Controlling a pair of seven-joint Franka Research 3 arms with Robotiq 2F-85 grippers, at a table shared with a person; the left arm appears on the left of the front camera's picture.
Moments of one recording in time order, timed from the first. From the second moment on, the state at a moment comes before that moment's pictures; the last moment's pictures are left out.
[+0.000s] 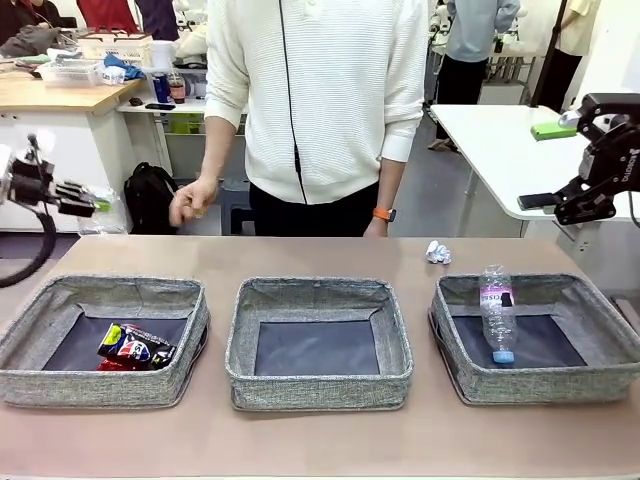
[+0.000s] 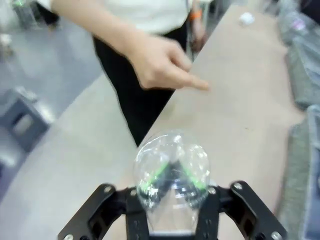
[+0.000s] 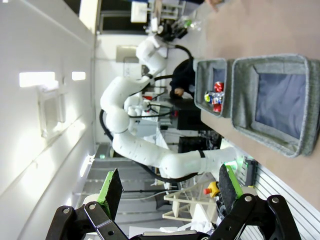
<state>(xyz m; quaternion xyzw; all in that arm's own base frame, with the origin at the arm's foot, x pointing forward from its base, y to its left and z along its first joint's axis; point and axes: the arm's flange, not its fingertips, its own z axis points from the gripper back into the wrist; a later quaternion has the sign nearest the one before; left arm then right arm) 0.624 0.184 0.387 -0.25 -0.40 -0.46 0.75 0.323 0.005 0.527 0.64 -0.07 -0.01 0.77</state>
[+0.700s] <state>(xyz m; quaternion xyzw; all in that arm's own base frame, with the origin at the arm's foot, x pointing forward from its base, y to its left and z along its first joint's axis) 0.525 0.113 0.537 -0.19 -0.15 -0.47 0.85 0.323 0.005 0.527 0.64 -0.07 -0.01 0.77</state>
